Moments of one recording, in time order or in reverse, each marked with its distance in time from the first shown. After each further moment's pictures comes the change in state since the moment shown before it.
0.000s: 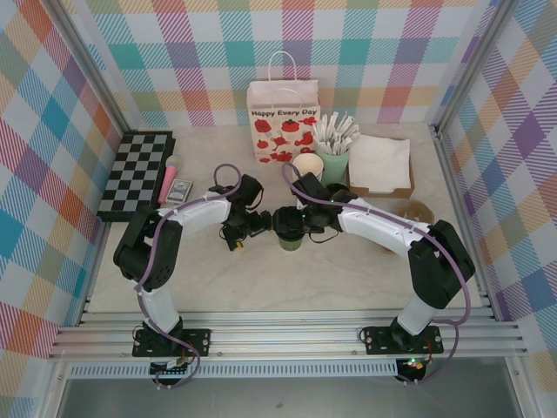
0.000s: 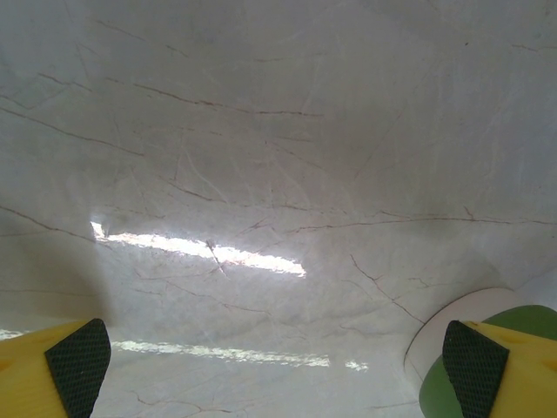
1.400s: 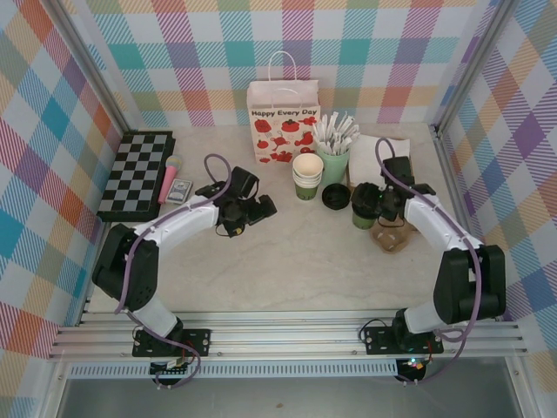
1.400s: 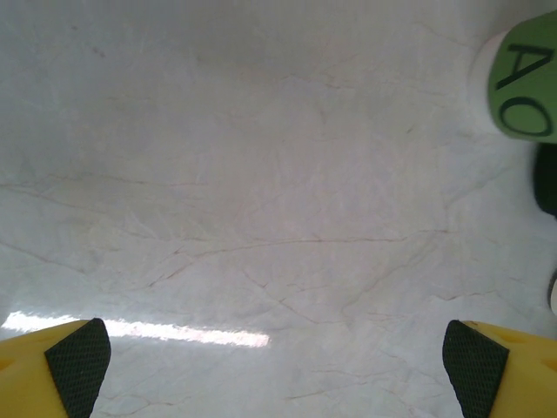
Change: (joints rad) left arm -0.006 -0.187 -0.040 0.125 -0.101 -0.005; right arm -0.615 -0.183 -0.152 -0.023 -0.007 -0.109
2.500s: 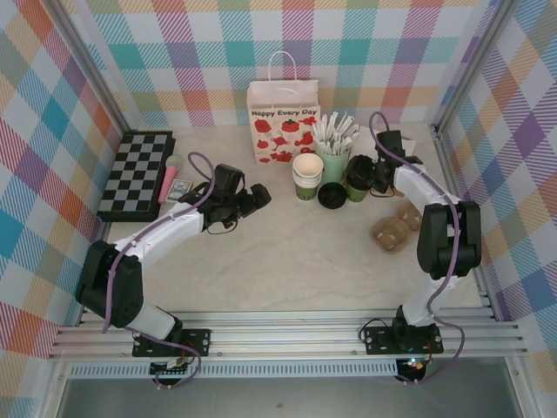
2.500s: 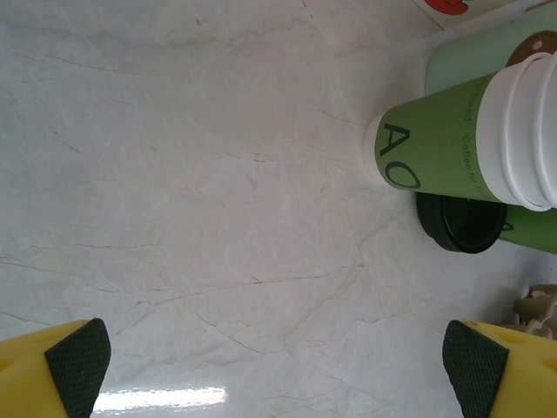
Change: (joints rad) left arm 0.052 -0.128 -0.082 0.154 0.022 0.031; right arm -0.021 0.335 0.312 0.080 -0.031 0.027
